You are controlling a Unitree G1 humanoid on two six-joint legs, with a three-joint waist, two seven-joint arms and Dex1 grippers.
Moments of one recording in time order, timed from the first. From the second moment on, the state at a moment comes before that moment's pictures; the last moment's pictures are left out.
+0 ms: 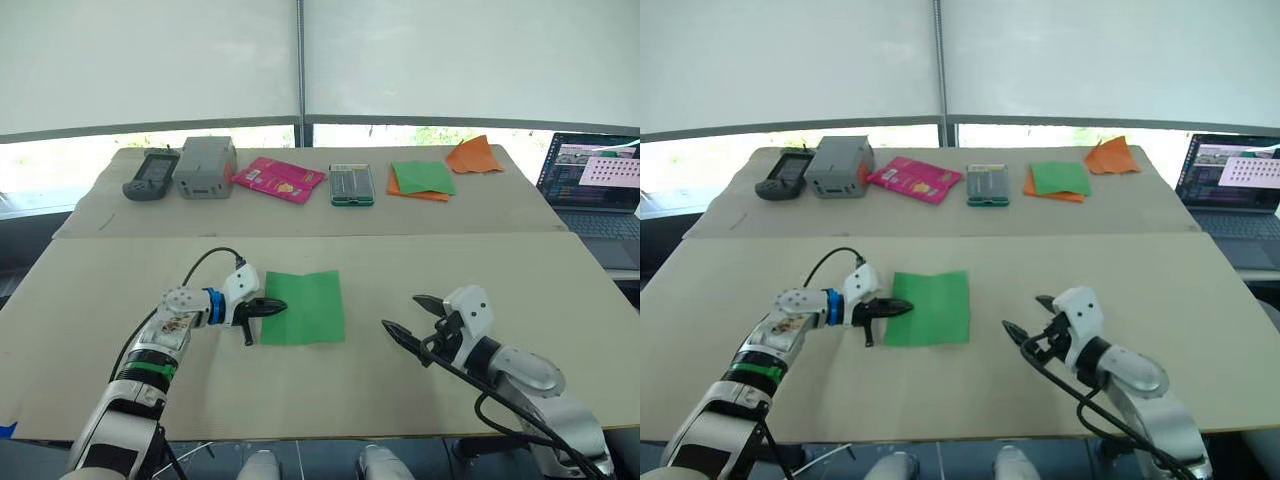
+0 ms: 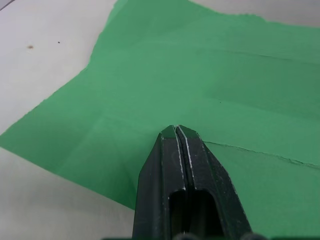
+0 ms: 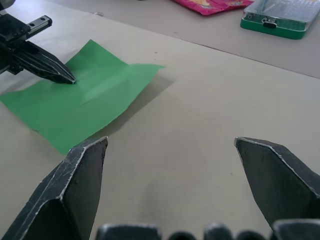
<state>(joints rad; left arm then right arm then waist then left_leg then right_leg) -0.57 0.53 -0.19 0.62 -0.11 -0.07 -1.17 0.02 -0.50 -0.05 -0.45 0.35 0.49 0.61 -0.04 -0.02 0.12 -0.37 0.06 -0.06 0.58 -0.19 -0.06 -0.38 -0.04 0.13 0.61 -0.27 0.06</state>
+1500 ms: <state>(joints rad) -0.51 0.54 -0.18 0.56 -0.07 -0.13 -1.16 -0.49 -0.28 0.23 0.01 0.24 0.48 0.76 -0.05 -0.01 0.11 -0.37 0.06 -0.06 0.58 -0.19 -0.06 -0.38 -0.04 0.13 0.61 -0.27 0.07</state>
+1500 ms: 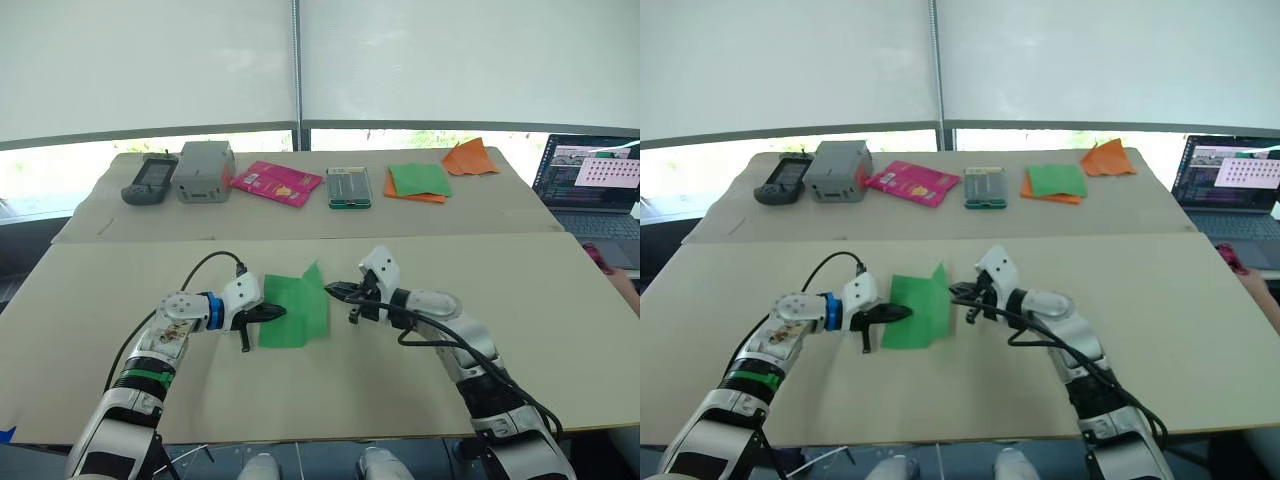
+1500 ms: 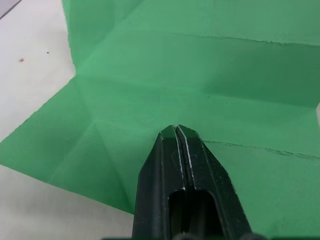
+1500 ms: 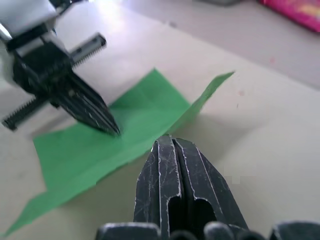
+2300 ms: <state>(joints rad) -0.45 0.57 -0.17 0.47 -0.08 -0.08 -1.15 -0.47 -0.38 0.19 0.01 0.25 0.55 0.75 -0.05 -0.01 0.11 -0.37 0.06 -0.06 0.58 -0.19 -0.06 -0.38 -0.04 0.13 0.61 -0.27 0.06</state>
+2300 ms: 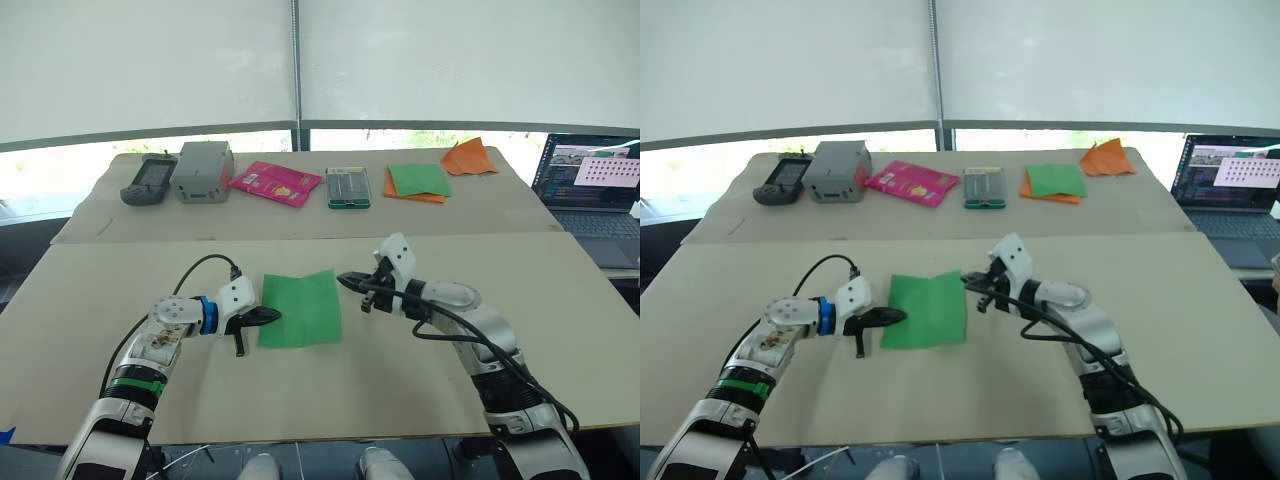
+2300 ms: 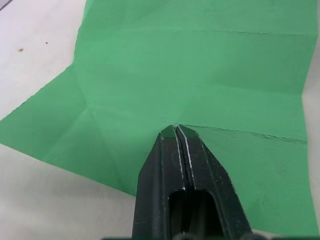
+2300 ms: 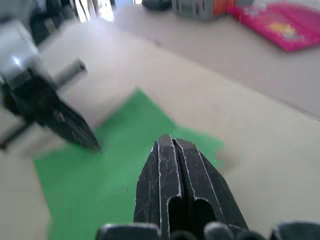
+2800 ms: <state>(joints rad) -0.45 0.56 -0.17 0.46 -0.08 -0.07 -1.14 -0.45 -0.31 0.22 0.13 0.19 0.48 0.74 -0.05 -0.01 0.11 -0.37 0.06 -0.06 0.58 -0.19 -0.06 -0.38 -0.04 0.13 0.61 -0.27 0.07</state>
